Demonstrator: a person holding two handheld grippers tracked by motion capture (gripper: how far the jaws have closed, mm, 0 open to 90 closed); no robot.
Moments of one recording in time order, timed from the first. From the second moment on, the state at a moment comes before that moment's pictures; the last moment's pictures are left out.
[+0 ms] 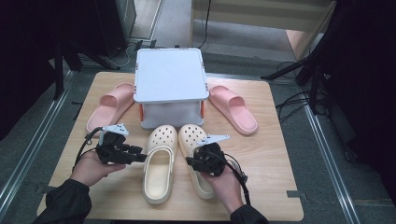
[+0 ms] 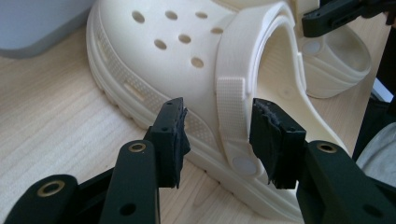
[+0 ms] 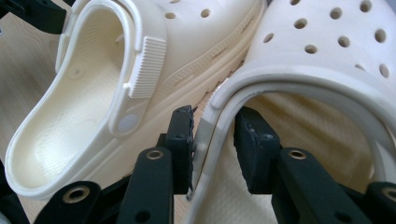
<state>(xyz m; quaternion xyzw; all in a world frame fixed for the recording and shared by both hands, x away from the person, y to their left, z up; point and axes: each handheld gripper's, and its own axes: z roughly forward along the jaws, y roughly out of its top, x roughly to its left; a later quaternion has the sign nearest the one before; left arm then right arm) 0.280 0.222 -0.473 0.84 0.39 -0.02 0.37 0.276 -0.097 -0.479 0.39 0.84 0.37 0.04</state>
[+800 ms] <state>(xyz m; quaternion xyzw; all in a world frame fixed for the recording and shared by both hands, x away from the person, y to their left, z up) 0.269 0.222 -0.488 0.83 0.42 -0.05 0.36 0.277 -0.078 -0.483 0.34 0.85 0.40 0.00</state>
